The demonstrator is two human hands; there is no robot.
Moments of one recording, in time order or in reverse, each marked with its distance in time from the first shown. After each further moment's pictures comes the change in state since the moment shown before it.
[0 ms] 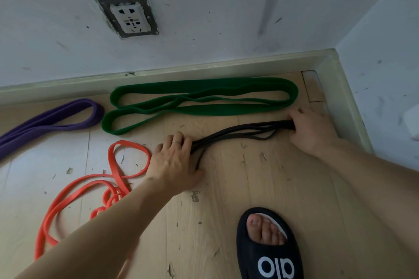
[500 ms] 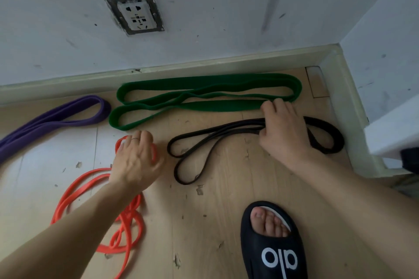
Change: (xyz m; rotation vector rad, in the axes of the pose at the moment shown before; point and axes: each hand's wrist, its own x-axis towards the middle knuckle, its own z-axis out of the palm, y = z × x) left_hand -0.035 -0.076 -0.001 -0.219 0.146 -0.199; right_hand -0.037 -0.083 -0.008 0.091 0.269 -0.141
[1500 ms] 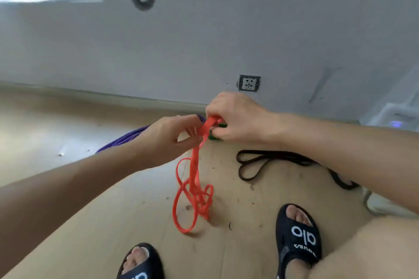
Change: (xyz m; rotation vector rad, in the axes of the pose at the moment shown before) left_hand -0.238 -0.020 -0.283 -0.369 0.160 0.309; right_hand -0.111 -0.286 -0.246 0.101 -0.061 -0.895
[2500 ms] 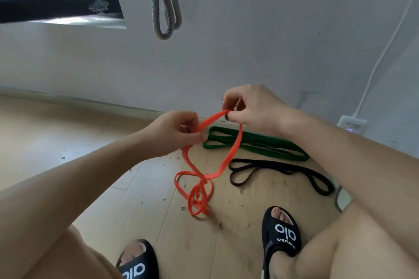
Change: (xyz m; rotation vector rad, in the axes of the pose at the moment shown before) left_hand -0.035 0.060 -0.033 -0.268 0.040 -0.231; right_hand -0.056 -0.049 -0.081 0.252 0.119 0.255
